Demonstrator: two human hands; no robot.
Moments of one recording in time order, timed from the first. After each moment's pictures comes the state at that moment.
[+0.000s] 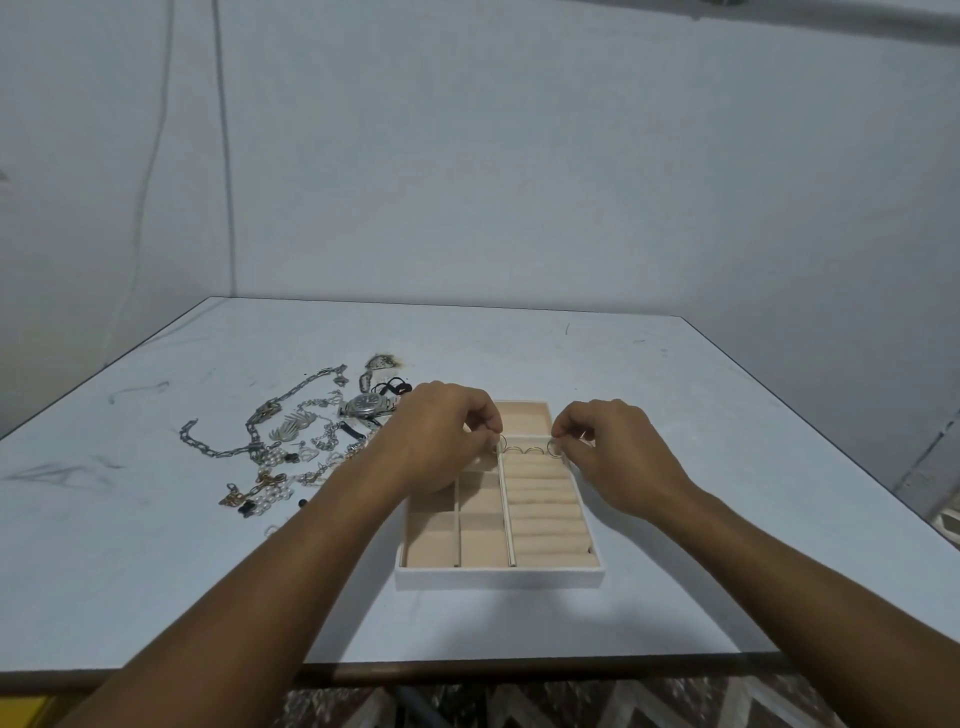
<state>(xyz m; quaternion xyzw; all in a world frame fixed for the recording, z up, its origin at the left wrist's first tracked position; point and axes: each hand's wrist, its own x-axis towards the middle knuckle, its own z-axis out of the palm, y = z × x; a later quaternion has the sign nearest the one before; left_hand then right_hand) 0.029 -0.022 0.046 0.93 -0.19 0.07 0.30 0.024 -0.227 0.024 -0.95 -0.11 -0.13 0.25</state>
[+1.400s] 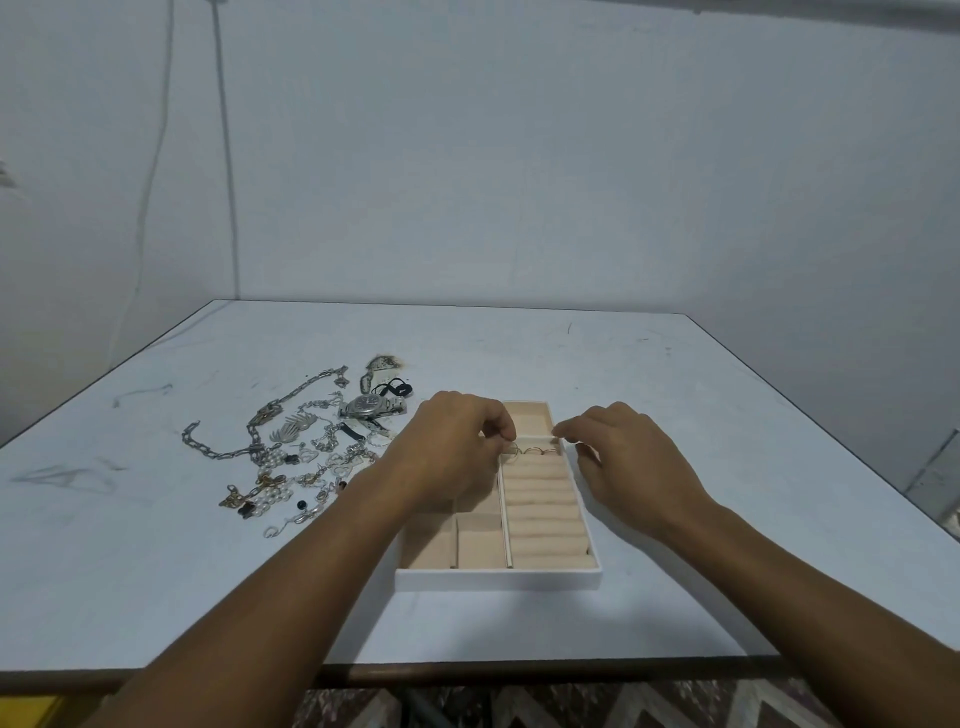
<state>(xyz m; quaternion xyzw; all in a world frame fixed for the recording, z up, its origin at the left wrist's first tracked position) 0.040 -0.036 0.029 0.93 -0.19 0.07 0.30 0.021 -0.242 0.007 -0.95 -0.18 -0.22 0.10</state>
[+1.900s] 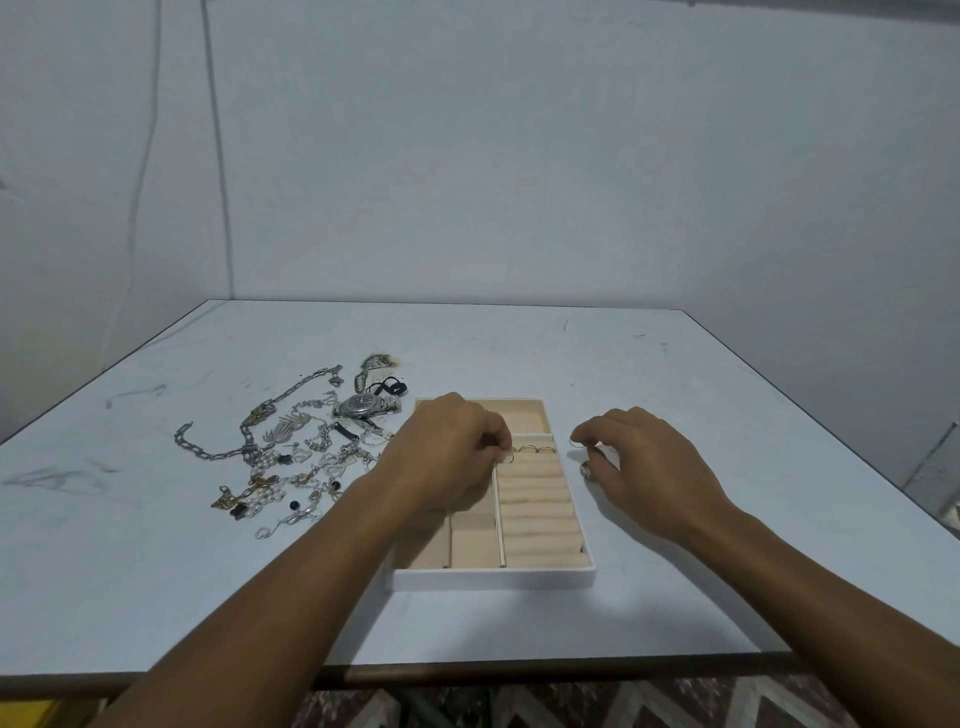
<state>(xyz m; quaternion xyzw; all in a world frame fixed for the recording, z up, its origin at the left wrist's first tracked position) 0.042 -0.038 0.020 0.94 -0.23 0.10 0.23 0.009 -0.257 0.011 -0.96 -0.13 -0.19 0.13</state>
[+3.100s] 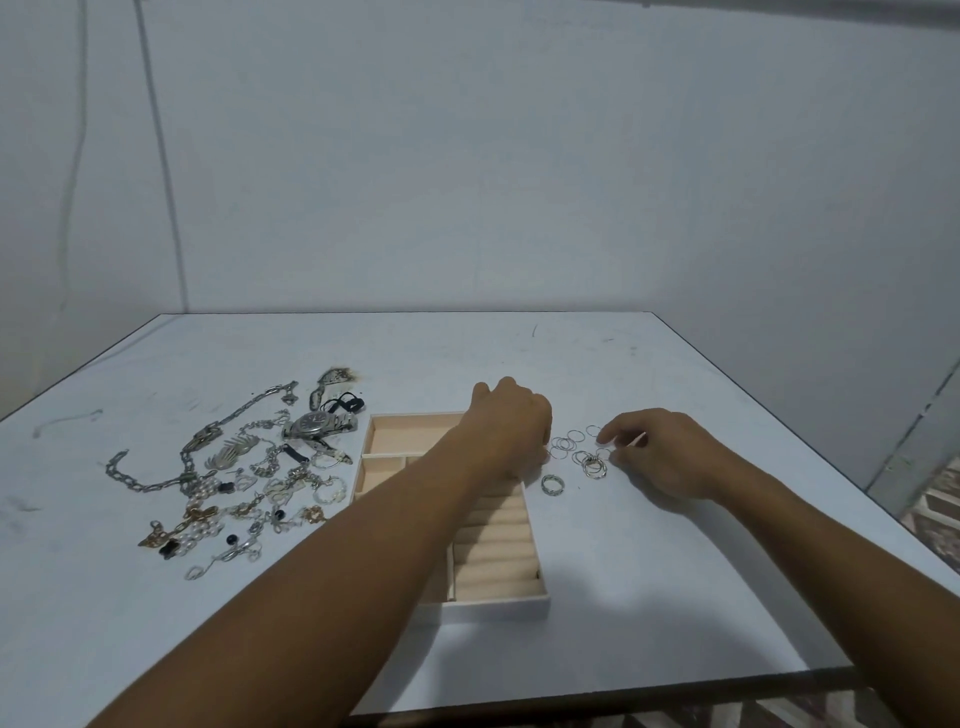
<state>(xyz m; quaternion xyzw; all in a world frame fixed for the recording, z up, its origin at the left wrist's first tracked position) 0.099 -0.141 0.024 0.96 -0.27 0.05 0.02 0.057 -0.333 0.017 -0.96 0.01 0.00 0.26</state>
